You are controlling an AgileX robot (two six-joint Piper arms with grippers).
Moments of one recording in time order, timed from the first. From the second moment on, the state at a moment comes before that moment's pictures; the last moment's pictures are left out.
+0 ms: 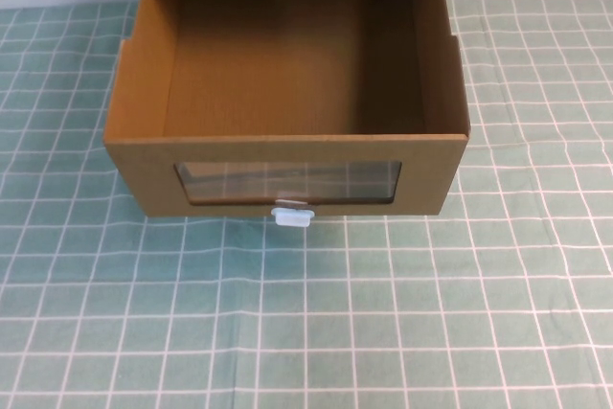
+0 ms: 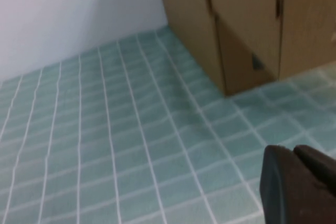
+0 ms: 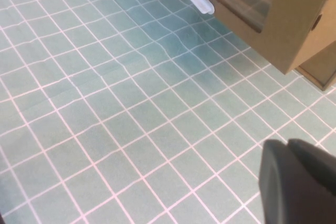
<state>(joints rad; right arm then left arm) 1.19 0.34 -0.61 -0.44 0.85 0.30 -0.16 0.04 -0.17 -0.08 0.41 0.32</state>
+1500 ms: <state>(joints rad) 0.50 0.21 -0.61 -0.36 0.84 0.30 -0.16 -0.01 0.03 -0.01 0.40 0.12</state>
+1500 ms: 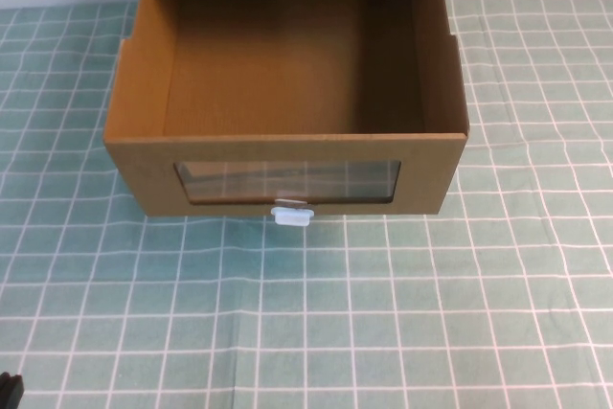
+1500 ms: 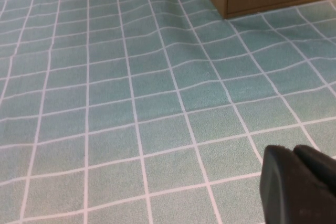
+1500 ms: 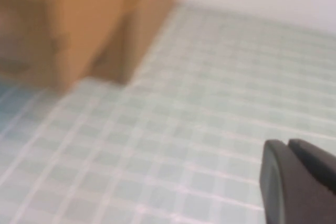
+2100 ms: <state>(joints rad) 0.11 -0.01 -0.11 -0.08 0.39 0.30 -0.16 -0.01 0.03 -0.01 0.40 0.12</state>
